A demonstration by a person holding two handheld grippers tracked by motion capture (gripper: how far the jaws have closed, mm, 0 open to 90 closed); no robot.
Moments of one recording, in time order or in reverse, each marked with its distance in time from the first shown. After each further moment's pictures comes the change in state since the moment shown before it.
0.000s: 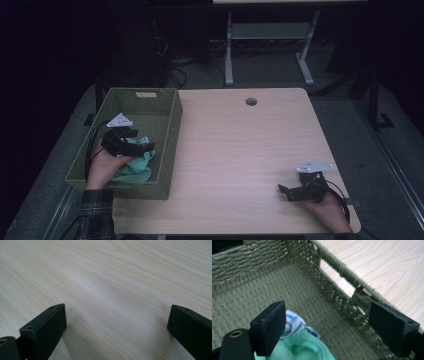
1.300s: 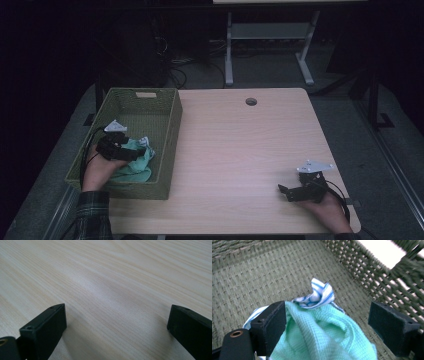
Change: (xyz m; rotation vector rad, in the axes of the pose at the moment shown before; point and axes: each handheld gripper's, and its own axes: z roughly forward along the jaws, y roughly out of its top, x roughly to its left) left arm 0.024 -0.029 0.011 0.101 0.075 -0.050; right arm 0.000 0.000 0.000 0.000 0.001 0.000
